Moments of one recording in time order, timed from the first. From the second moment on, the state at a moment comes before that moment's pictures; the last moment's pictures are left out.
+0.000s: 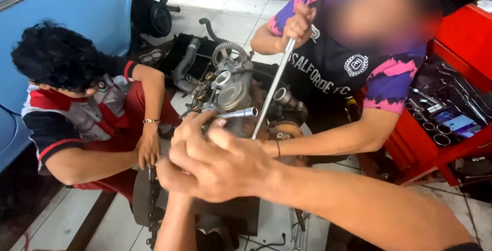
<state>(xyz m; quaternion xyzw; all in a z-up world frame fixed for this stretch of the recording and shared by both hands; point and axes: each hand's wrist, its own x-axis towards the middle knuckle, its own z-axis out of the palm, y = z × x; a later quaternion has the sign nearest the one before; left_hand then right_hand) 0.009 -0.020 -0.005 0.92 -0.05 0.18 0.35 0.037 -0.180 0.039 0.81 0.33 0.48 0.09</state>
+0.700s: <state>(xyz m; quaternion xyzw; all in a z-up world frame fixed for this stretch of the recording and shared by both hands) 0.029 0.000 0.027 0.87 -0.17 0.22 0.40 -0.003 -0.220 0.046 0.86 0.31 0.33 -0.25</state>
